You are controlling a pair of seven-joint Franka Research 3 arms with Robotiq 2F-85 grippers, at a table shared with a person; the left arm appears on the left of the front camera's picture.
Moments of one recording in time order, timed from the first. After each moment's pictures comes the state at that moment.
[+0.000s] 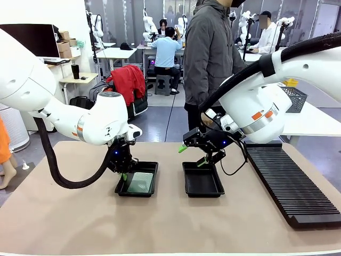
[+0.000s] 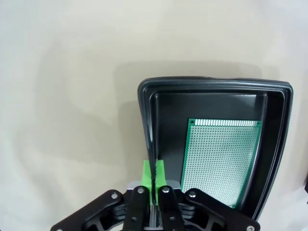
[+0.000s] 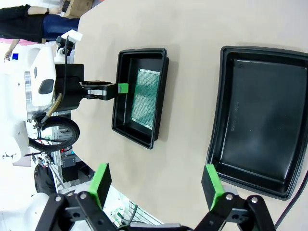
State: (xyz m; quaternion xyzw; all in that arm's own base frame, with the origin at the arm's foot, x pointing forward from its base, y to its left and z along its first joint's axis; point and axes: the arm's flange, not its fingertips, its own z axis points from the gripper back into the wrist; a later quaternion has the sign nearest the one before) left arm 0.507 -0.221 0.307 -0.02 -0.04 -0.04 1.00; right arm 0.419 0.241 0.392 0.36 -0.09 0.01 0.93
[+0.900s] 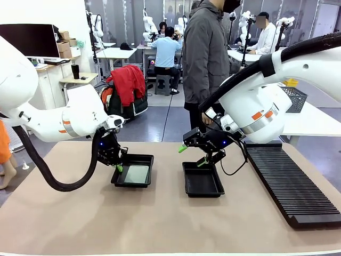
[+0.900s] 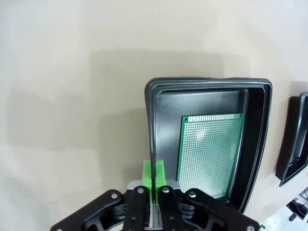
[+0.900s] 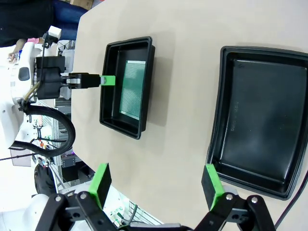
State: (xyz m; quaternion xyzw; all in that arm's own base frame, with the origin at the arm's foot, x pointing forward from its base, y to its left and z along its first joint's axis) left arm 0.526 -0.163 0.328 -0.13 -0.04 -0.02 0.99; right arm 0.420 0.241 0.392 0.36 -0.09 0.01 0.93
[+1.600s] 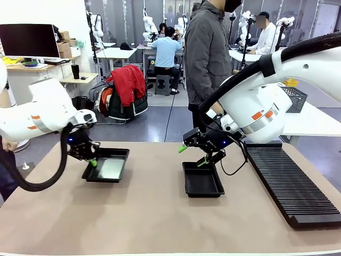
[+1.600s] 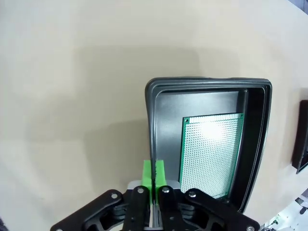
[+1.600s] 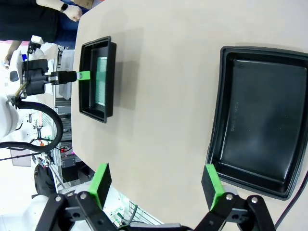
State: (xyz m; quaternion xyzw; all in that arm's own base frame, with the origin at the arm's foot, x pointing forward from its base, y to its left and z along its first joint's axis) left arm 0.527 -0.052 0.344 -0.13 -0.07 -0.02 0.99; right arm 0.420 0.240 0.392 0.36 -0.09 0.01 0.93
